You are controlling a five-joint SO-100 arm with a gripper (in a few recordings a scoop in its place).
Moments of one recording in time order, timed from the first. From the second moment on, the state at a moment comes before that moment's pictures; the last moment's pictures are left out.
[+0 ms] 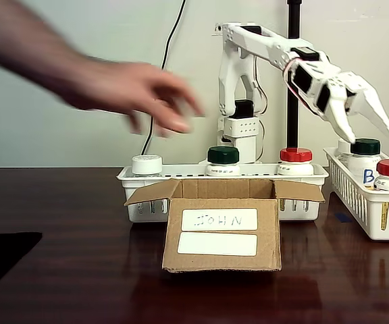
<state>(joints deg) -25.7 87.8 96.5 8.2 95.1</state>
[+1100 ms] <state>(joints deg) -27.4 74.1 87.7 5.3 94.4</state>
